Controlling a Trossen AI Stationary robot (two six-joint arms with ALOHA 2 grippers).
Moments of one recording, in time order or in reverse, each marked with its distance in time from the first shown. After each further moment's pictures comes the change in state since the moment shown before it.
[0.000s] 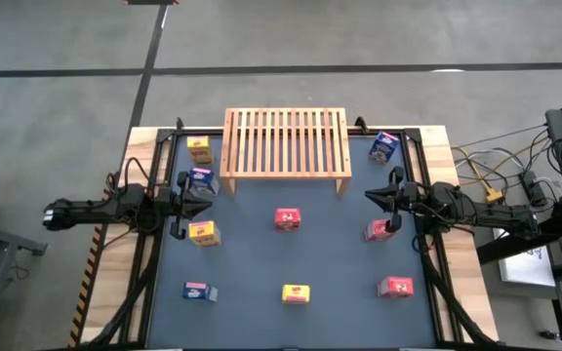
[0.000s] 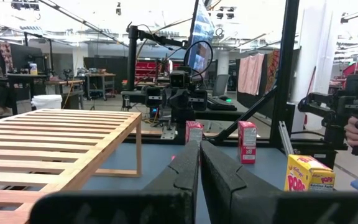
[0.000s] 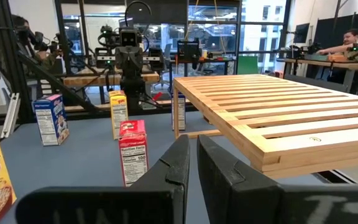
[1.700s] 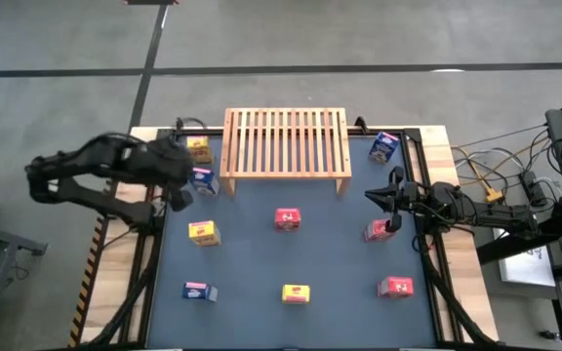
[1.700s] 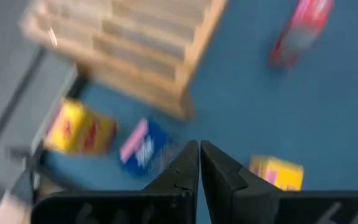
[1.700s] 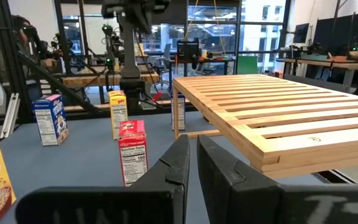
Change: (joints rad) left arm -0.023 1.062 1.380 -1.628 -0.338 -0.316; right arm 0.000 0.000 0.000 0.000 0.002 0.000
